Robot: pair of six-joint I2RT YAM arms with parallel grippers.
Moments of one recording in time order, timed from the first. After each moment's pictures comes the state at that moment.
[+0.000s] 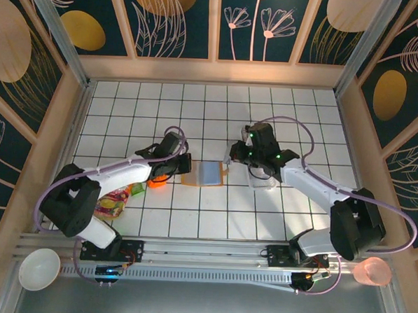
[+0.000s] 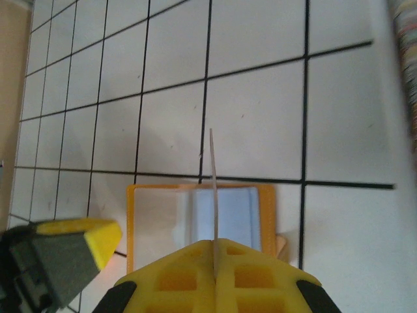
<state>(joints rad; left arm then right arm) -0.63 1.54 0.85 -0.25 0.04 -0.67 0.58 1.39 0.86 -0.21 -0.20 0.72</state>
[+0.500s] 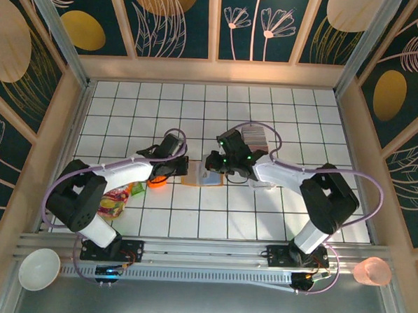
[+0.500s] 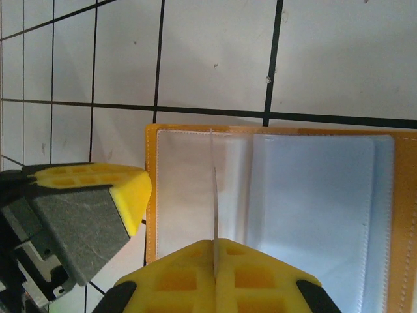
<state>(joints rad) -0.61 1.58 0.82 -0.25 0.01 -0.60 0.75 1.65 0.96 -0.14 -0.24 0.79</state>
